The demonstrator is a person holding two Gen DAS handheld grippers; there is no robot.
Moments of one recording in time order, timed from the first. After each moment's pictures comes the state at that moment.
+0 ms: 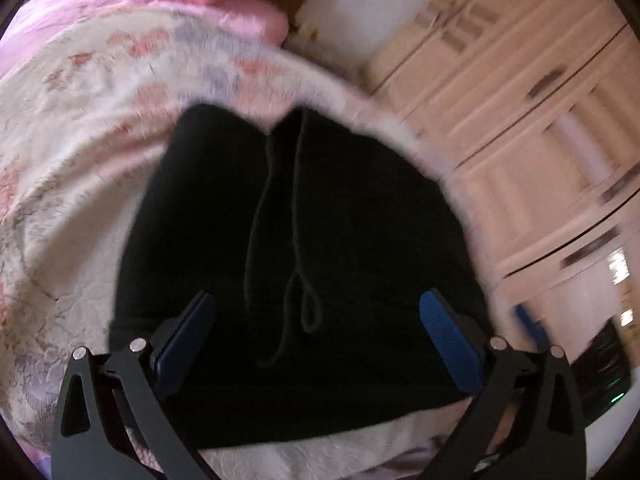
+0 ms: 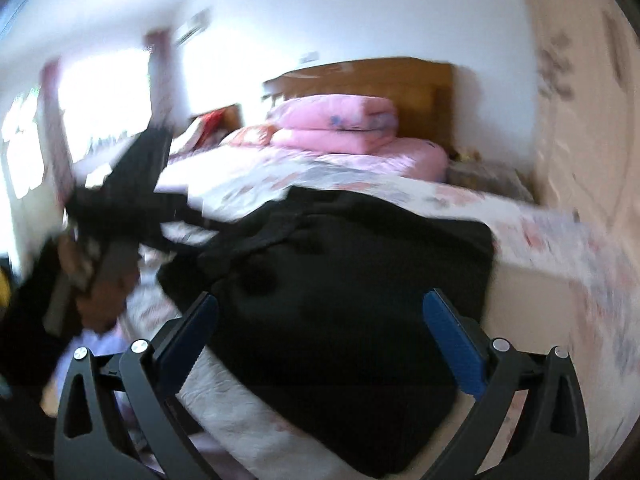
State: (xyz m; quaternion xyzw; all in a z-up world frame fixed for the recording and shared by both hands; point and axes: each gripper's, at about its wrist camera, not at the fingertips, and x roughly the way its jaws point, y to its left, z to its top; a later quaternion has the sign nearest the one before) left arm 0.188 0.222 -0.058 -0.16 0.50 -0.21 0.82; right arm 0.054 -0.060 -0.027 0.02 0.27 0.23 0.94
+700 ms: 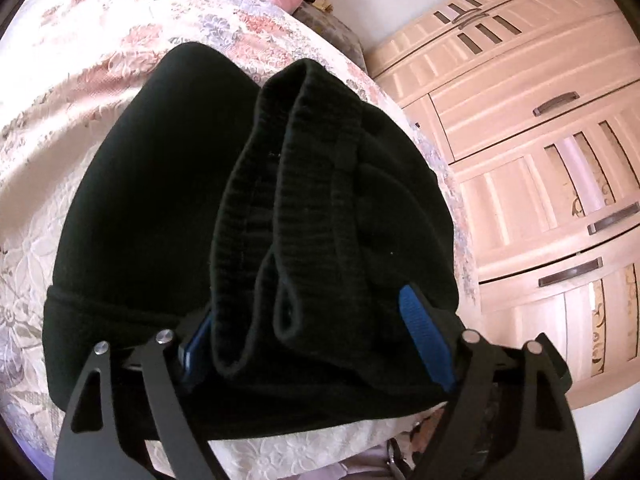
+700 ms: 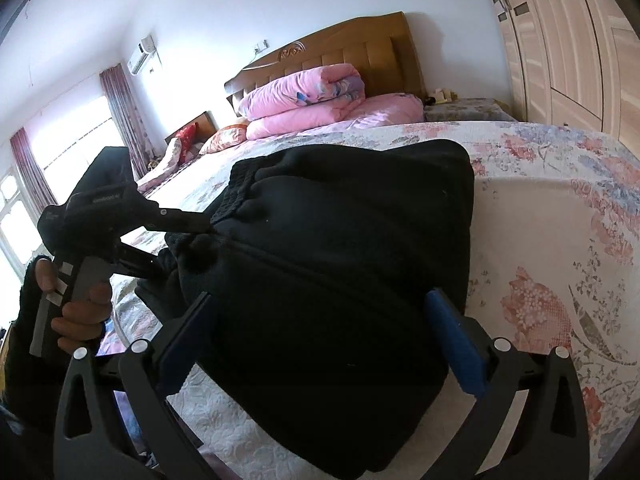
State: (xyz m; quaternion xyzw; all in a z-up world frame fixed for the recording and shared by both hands) left arm 0.193 0.222 -0.068 -0.26 0.53 -0.23 0.77; right arm 0.073 -0.091 -0.079 0.11 0.32 0.21 0.92
